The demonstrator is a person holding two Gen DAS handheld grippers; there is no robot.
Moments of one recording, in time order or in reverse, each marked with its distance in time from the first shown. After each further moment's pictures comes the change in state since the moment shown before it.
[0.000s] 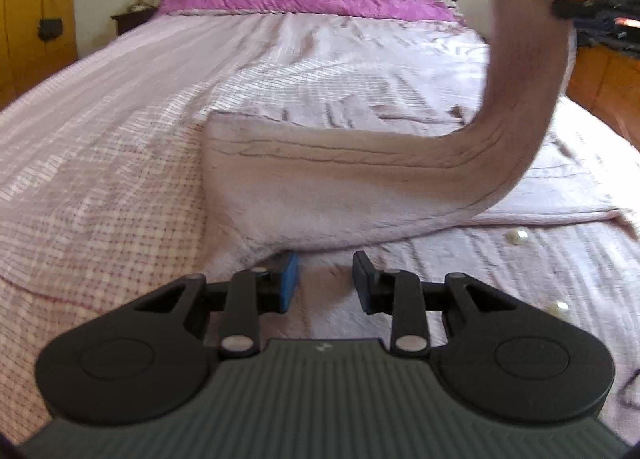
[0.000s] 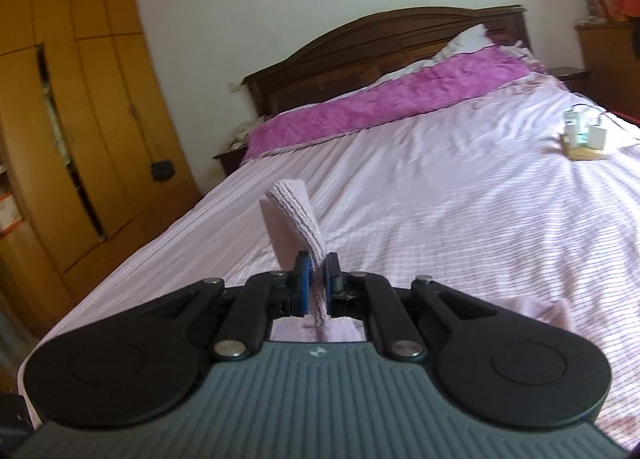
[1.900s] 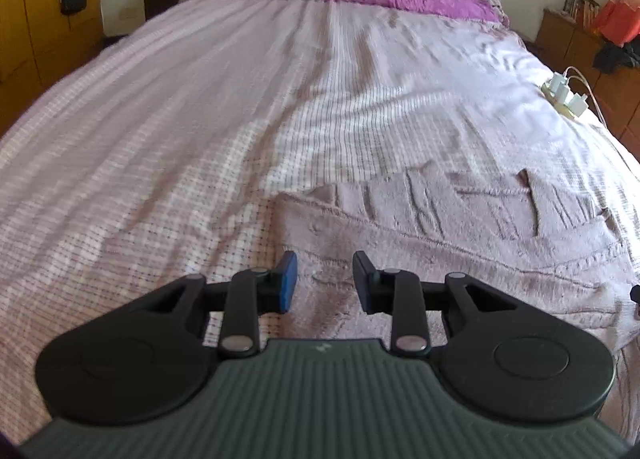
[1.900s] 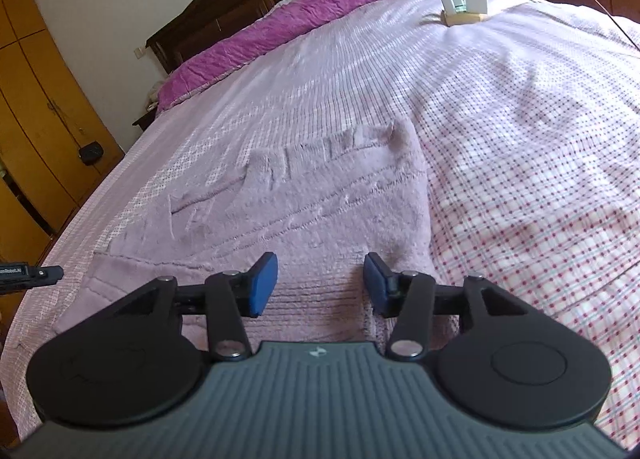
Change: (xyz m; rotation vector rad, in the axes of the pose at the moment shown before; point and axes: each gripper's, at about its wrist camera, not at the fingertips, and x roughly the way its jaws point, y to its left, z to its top) left arm 0.029 0.059 0.099 -0.083 0.109 0.033; right arm -0.031 -0.123 -0.116 0.223 0.208 -0.177
